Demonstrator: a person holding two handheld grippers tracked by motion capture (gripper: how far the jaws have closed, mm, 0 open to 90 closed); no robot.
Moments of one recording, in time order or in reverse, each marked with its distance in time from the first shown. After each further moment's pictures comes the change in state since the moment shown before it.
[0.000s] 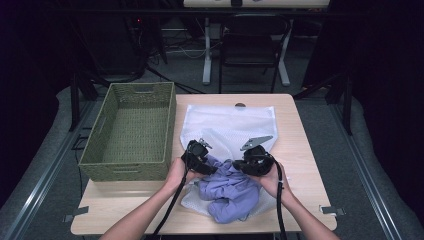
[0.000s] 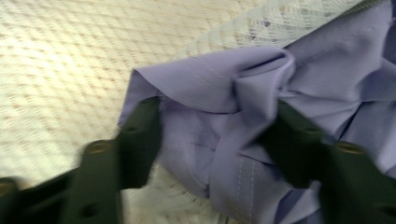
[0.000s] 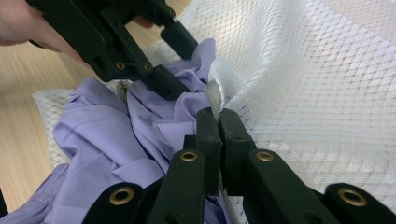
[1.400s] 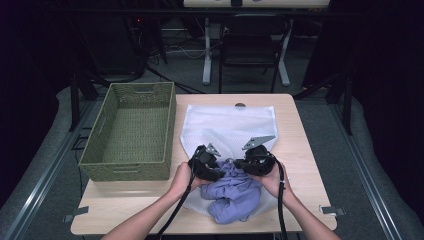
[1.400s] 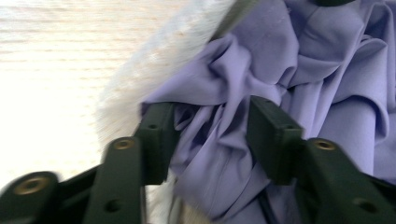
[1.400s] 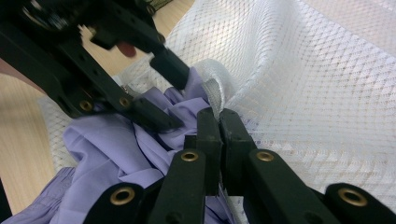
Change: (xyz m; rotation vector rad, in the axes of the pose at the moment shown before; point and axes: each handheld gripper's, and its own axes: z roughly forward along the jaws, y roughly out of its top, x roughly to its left) left arm -0.033 0.001 -0.014 -0.074 -0.021 0.101; right arm 0.000 0.000 -0.006 -0.017 0.001 0.009
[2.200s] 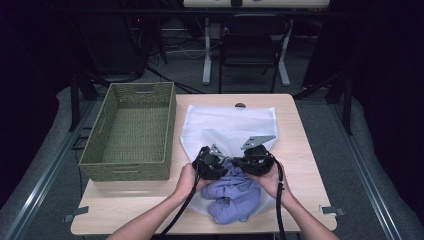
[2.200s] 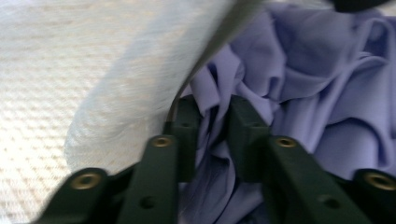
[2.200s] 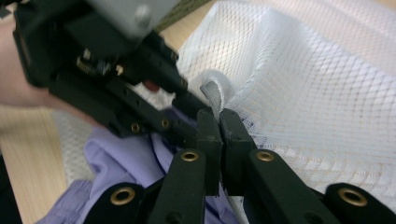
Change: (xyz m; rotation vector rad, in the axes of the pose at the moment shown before) left arm -0.005 0.003 0.015 -0.026 -0.007 0.004; right arm 0.008 0.006 -0.005 -0.048 0.003 -0.016
